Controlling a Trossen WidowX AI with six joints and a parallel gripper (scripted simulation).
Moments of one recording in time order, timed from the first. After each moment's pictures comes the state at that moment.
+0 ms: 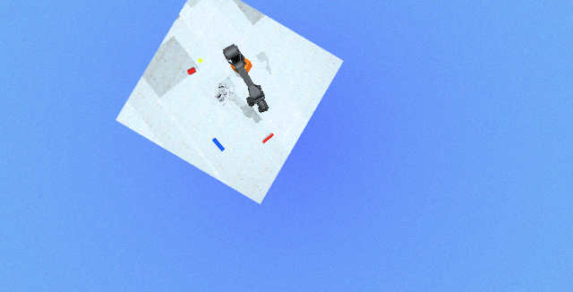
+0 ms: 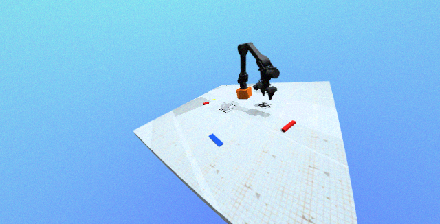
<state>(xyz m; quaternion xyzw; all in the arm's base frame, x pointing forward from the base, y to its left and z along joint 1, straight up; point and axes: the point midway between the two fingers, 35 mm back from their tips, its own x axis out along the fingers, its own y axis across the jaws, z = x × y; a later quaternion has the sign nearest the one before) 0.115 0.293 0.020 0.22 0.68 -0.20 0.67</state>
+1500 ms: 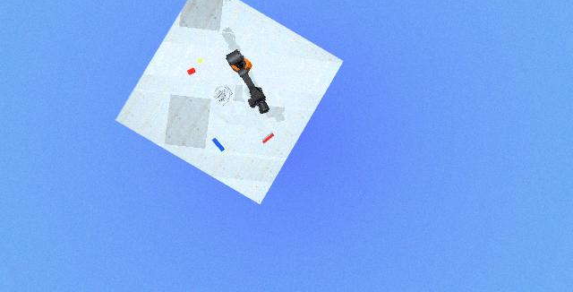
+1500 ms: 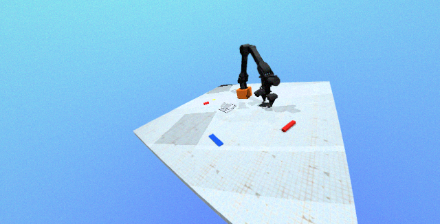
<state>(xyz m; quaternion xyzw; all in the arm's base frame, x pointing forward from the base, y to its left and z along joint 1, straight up) 0.117 0.296 -0.030 0.22 0.68 -0.20 0.68</state>
